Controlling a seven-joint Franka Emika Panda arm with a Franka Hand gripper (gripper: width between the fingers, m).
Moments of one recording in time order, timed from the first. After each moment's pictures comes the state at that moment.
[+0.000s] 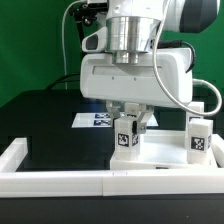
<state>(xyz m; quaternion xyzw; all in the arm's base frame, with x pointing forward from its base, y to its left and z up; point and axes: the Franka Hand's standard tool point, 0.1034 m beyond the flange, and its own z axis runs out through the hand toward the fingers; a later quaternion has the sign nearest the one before) 0.594 -0.013 0.072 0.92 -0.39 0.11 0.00</state>
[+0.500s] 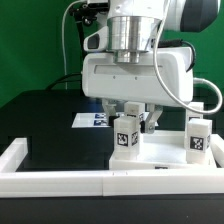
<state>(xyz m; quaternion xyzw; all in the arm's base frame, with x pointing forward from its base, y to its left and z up) 0.588 -0.009 0.074 0.92 -0.39 0.10 0.00</state>
